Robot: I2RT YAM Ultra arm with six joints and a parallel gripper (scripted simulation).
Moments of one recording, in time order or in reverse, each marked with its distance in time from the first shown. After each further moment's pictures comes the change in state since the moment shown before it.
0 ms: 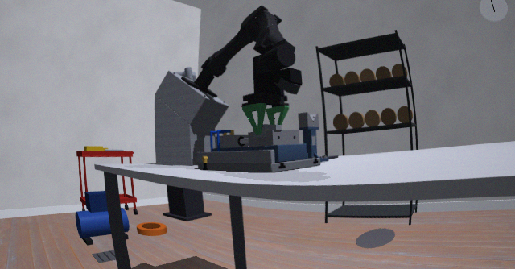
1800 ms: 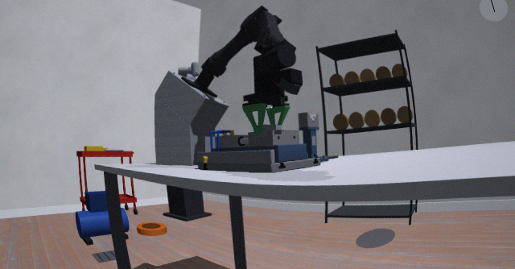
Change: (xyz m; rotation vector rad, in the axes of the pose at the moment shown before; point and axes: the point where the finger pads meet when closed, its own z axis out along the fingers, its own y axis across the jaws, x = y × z) arm -0.001 0.000 0.000 -0.001 0.008 0.003
